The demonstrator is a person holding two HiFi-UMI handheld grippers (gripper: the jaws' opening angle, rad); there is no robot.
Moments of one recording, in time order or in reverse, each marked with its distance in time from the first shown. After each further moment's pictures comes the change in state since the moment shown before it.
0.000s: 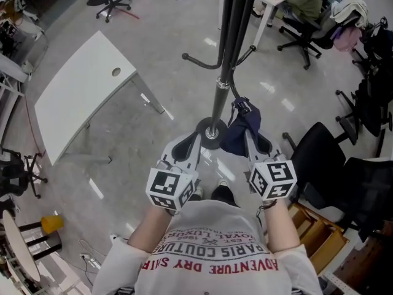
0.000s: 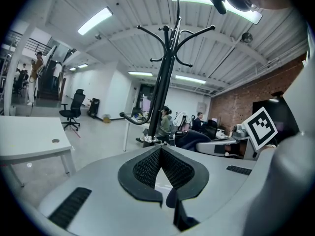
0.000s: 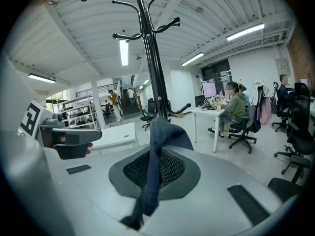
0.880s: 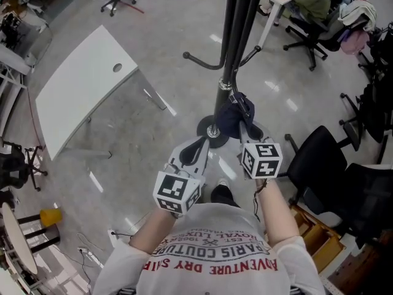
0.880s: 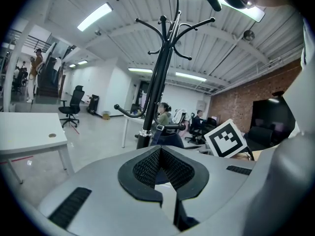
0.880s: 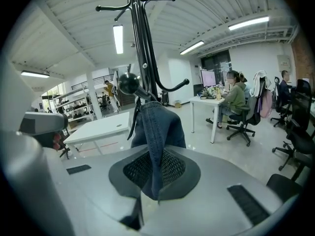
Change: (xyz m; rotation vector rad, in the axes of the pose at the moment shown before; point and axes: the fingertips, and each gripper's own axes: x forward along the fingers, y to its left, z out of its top) left arm 0.022 -0.015 -0.020 -0.013 0.035 -0.007; right arm 0.078 -0.032 -0.048 0.005 0.128 -0.024
